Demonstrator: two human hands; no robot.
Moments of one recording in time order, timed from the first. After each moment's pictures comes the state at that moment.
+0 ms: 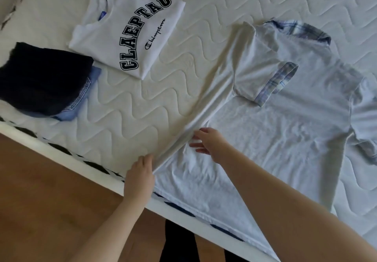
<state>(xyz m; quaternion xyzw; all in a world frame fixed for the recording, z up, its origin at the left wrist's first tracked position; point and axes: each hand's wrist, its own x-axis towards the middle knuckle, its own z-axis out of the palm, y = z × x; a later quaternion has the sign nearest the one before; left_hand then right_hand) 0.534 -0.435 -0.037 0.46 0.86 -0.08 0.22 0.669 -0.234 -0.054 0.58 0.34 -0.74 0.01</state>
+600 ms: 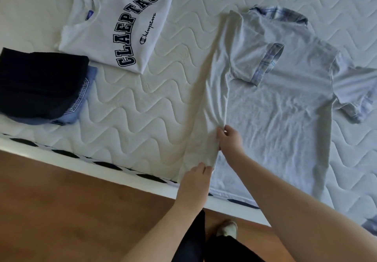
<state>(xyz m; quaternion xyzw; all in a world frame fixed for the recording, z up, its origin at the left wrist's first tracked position) 0.613 -0.449 -0.019 0.67 0.68 0.02 0.29 0.698 -0.302 -0.049 0.71 0.41 -0.55 -0.12</state>
